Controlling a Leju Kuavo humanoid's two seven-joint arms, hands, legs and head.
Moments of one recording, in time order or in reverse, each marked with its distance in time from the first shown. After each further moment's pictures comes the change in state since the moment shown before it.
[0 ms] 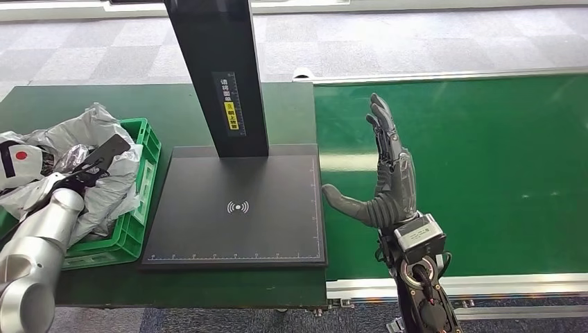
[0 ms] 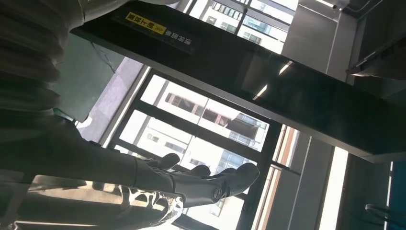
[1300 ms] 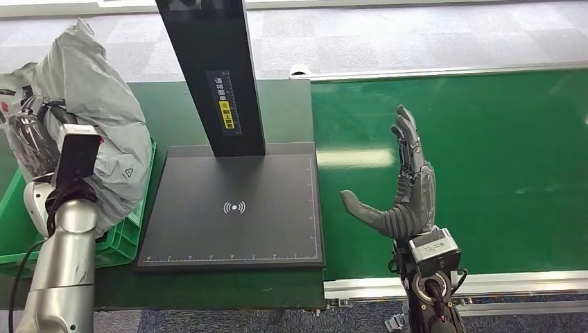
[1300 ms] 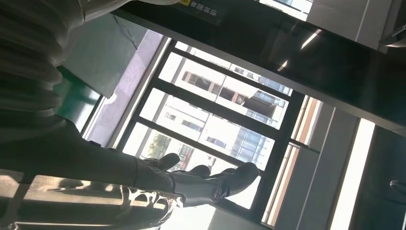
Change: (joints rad) left arm 0.303 -0.175 -0.041 -0.862 0.314 0.487 -0.162; right arm 0.091 0.017 -0.087 -0.072 0.065 -0.007 -0.002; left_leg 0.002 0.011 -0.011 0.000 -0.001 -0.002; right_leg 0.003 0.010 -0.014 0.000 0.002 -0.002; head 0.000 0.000
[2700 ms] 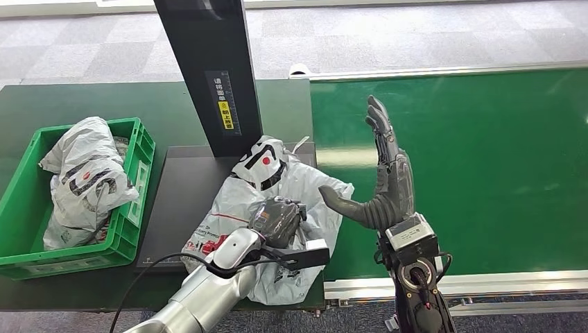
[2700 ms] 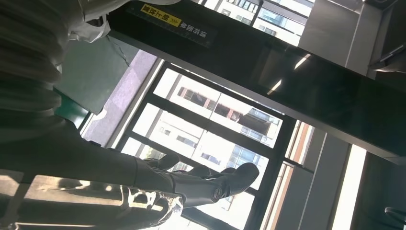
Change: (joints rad) left arm -0.003 -0.336 -0.728 0.584 -0.453 -0.253 0.158; right arm -0.062 0.043 0.034 0.050 0.033 0.054 0.017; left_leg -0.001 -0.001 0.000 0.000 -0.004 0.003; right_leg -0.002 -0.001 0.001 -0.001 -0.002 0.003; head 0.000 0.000
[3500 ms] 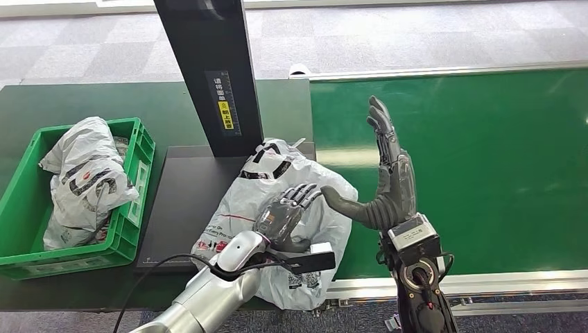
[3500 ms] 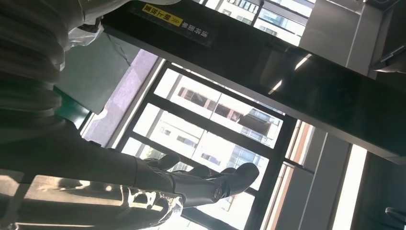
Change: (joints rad) left arm 0.001 -0.006 -0.042 -0.013 0.040 0.009 0.010; right arm 0.000 -0.013 0.001 -0.002 -0.010 0.000 0.001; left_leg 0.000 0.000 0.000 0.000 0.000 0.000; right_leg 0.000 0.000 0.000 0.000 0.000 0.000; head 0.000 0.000
